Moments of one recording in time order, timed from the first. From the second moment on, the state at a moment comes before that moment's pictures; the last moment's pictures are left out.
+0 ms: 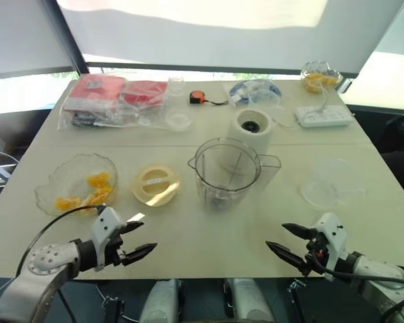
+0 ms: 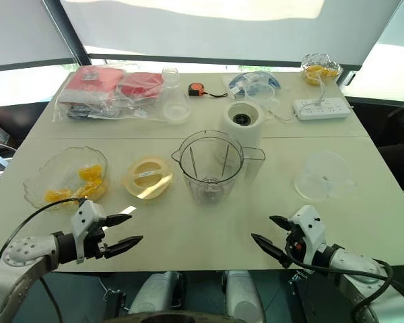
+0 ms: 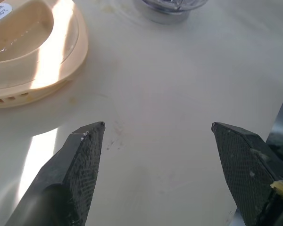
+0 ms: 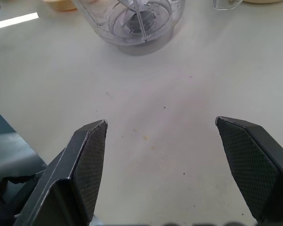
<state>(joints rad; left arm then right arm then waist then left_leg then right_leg) 0.26 0.79 0.12 -0.42 -0.44 0.47 -0.88 0.44 -0.68 -0.26 -0.59 0.51 0.56 0.74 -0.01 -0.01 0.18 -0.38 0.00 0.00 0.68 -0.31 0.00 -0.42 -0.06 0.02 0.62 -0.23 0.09</state>
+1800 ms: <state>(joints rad) -0.90 0.94 -0.34 1.06 0.27 -0.15 -1.28 0.17 -0.95 -0.40 -0.80 1.19 0.90 0.51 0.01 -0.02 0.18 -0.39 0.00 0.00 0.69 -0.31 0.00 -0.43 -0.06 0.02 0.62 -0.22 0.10</state>
